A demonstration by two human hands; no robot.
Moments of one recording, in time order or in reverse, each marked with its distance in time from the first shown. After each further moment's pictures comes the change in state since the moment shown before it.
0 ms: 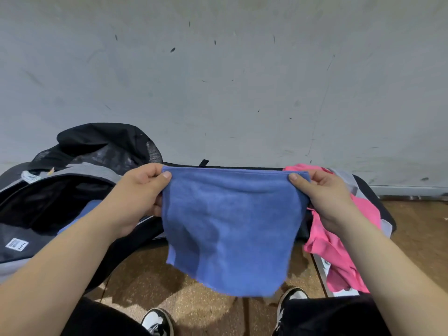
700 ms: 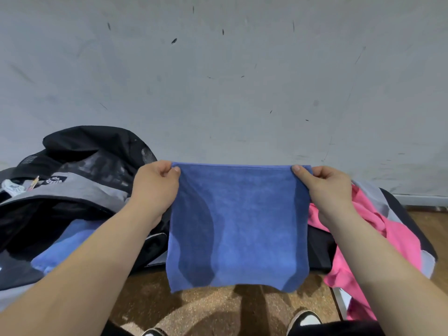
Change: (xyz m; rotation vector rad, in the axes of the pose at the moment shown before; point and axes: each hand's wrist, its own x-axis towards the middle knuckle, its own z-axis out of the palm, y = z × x) left_hand 0.103 -0.017 0.029 0.149 0.380 -0.018; right_hand 0.090 0.014 0.033 -0.122 0.246 -0.011
